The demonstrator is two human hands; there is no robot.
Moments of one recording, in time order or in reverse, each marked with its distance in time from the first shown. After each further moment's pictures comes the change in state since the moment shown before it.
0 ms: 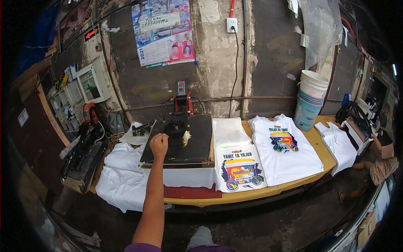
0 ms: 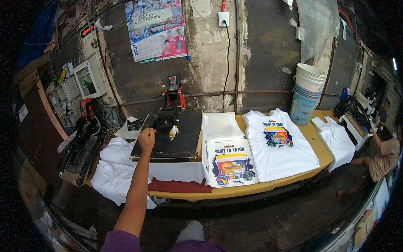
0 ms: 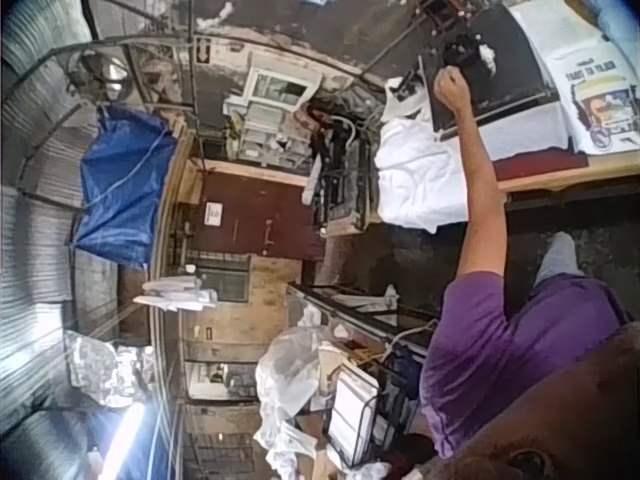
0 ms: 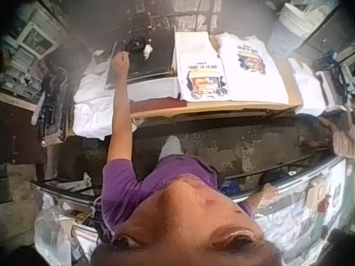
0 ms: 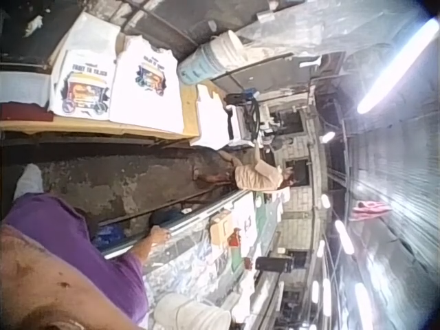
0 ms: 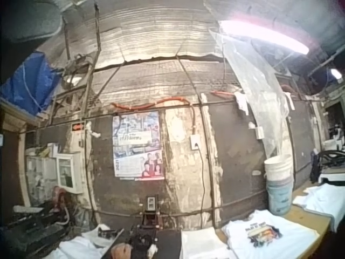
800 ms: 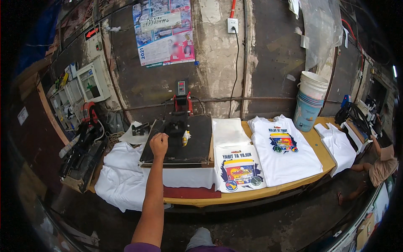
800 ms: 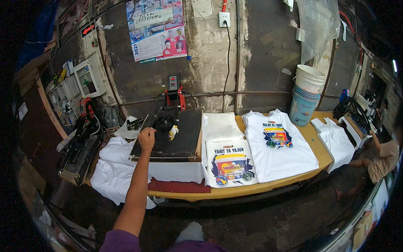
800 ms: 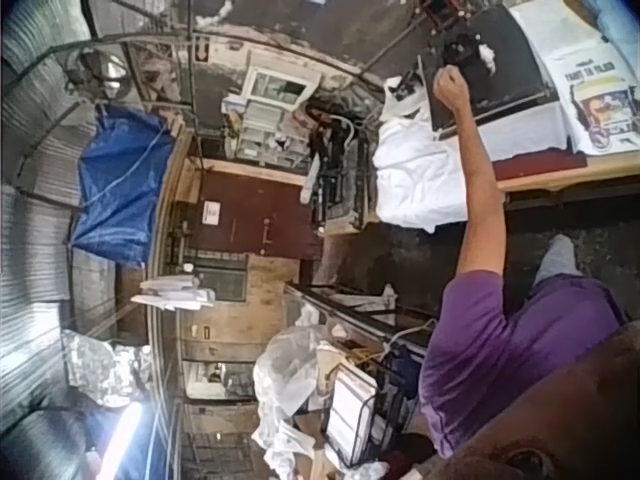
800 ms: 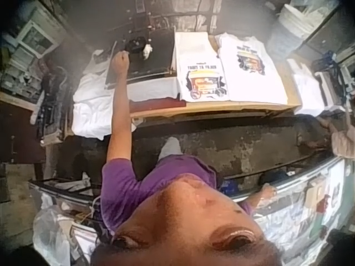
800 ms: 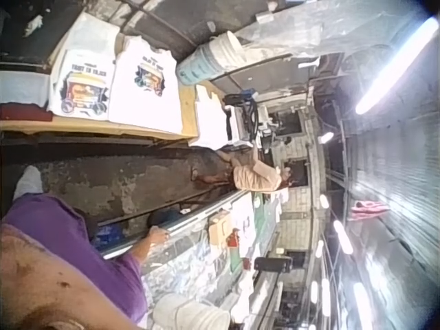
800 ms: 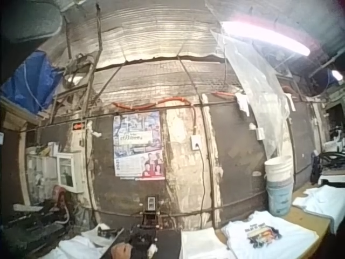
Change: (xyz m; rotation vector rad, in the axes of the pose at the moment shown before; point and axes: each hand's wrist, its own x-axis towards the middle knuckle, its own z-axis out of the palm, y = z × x) left_hand 0.001 -0.002 0.003 -0.010 0.013 0.015; right_hand -0.002 0.002 0.018 -0.003 0.073 0.055
